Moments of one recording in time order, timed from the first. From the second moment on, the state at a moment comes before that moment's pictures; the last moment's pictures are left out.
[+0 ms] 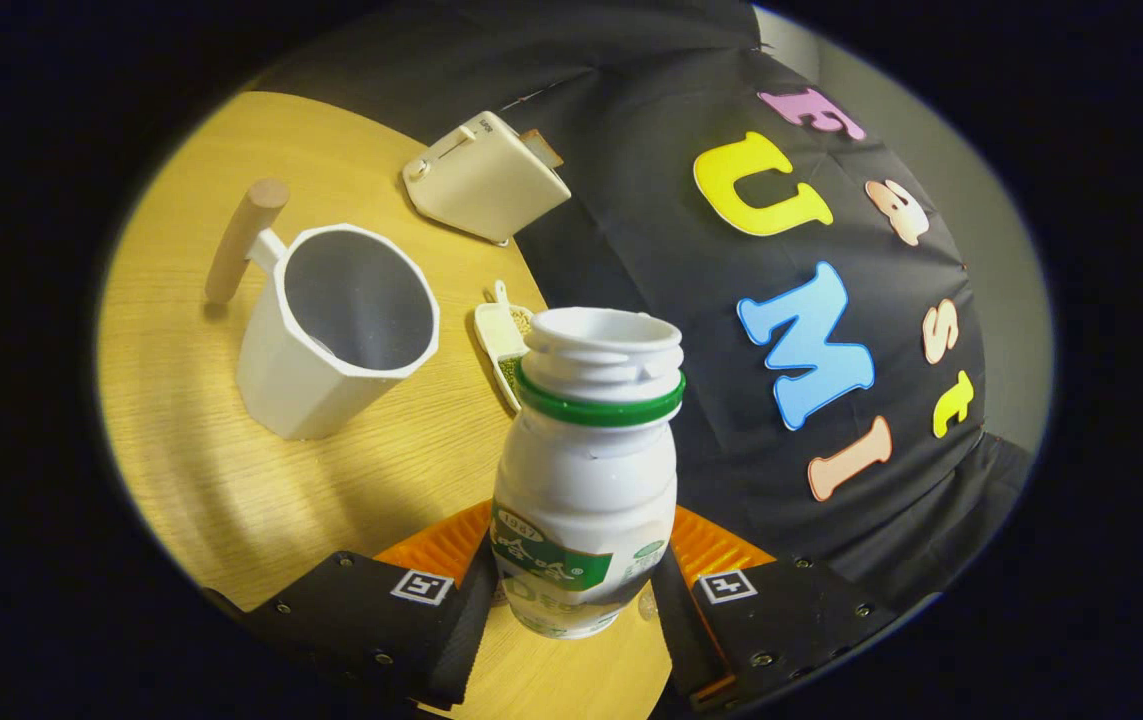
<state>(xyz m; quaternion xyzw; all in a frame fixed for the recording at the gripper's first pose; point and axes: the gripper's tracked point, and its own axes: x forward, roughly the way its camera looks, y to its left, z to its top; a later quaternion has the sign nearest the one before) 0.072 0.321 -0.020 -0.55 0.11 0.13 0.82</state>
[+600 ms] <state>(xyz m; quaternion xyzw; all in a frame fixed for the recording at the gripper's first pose) 0.082 0.343 -0.018 -0.65 0.08 0.11 0.75</state>
